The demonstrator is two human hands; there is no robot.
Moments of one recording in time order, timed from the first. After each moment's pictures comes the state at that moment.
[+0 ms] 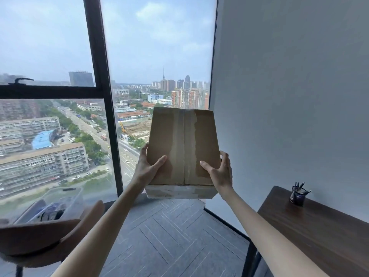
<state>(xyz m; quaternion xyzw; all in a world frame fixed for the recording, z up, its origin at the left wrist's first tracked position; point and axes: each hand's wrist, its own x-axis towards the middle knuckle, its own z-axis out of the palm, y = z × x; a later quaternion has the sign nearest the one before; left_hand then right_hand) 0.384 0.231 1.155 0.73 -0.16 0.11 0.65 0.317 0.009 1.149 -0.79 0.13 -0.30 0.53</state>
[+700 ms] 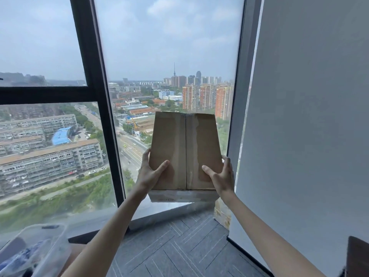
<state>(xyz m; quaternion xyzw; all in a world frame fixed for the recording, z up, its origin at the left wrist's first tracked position) 0.800 0.208 1.136 0.75 -0.12 0.12 0.64 0.757 -0.015 1.121 -0.77 0.11 -0.28 0.56</state>
